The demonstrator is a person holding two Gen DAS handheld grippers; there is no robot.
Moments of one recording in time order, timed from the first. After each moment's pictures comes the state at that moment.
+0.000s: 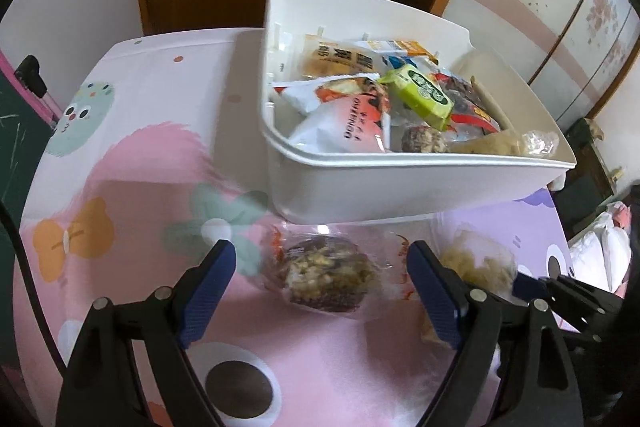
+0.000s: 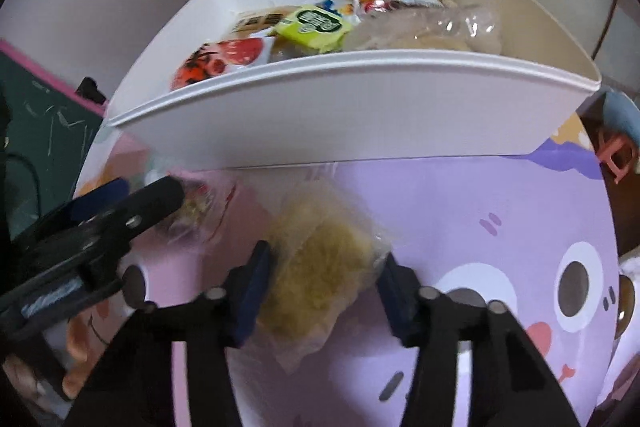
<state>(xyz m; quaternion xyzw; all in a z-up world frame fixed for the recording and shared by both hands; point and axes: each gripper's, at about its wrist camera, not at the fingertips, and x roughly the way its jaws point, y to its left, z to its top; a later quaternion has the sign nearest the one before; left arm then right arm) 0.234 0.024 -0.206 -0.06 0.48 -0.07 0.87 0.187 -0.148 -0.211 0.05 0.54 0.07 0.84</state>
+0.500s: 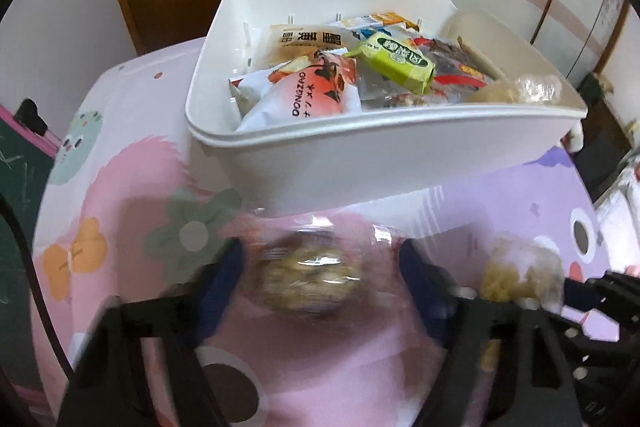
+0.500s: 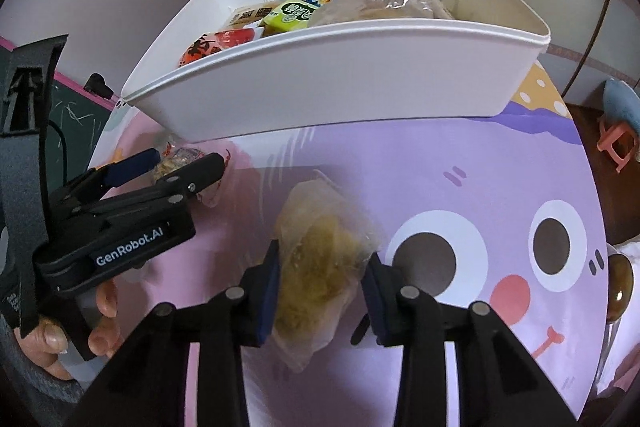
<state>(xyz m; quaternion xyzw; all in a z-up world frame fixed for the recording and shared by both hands) 0.230 -0.008 -0.218 0.02 0.49 -0.07 0.87 0.157 -0.175 -0.204 0.06 0.55 0.08 0.83</state>
